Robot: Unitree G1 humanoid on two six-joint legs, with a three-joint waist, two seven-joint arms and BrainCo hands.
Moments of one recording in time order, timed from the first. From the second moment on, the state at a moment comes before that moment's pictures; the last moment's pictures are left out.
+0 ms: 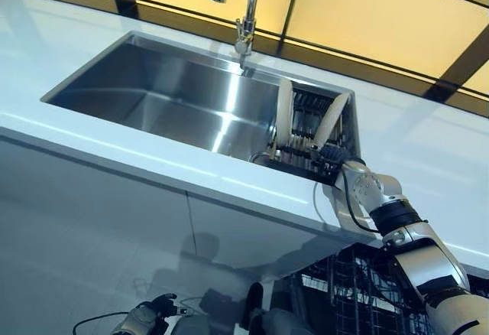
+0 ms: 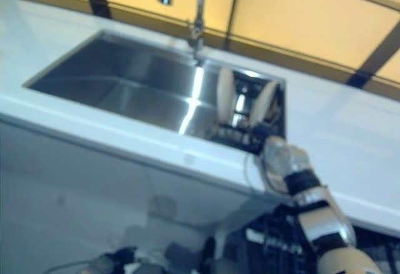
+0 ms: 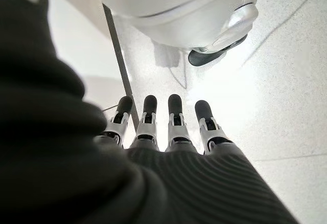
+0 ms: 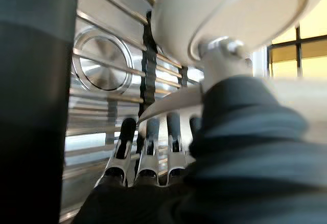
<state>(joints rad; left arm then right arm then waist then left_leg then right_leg) -0.11 0.37 -0.41 1.09 0.00 0.08 -0.11 -0.76 -0.46 0.26 0.61 0.91 0.47 -0.43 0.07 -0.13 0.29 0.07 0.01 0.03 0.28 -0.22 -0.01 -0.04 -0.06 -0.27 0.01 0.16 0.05</state>
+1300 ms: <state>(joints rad) -0.07 0.36 -0.41 1.09 -0.03 0.03 -0.09 -0.71 -0.45 0.23 0.62 0.60 0.30 -0.49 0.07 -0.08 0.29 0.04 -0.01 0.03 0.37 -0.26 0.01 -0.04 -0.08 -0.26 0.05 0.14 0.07</state>
